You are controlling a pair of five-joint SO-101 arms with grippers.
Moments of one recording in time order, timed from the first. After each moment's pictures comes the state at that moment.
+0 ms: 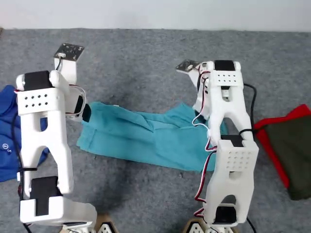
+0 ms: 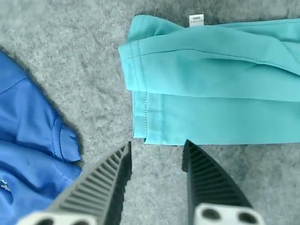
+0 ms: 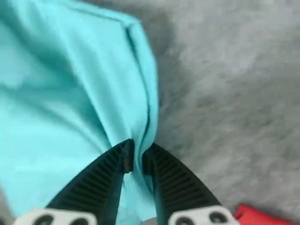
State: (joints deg) left arm -12.2 0.2 -4.6 98.8 -13.6; right arm -2.5 40.0 -33.2 97.6 42.5
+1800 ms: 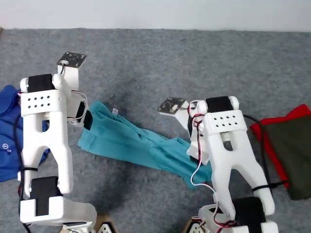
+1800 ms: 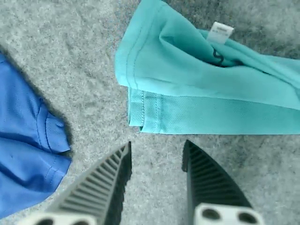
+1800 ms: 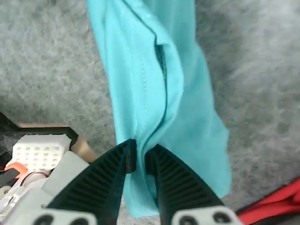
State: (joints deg) left arm -12.4 0.2 0.2 98.8 -13.8; right arm -11.5 -13.5 23.0 97.7 44.6
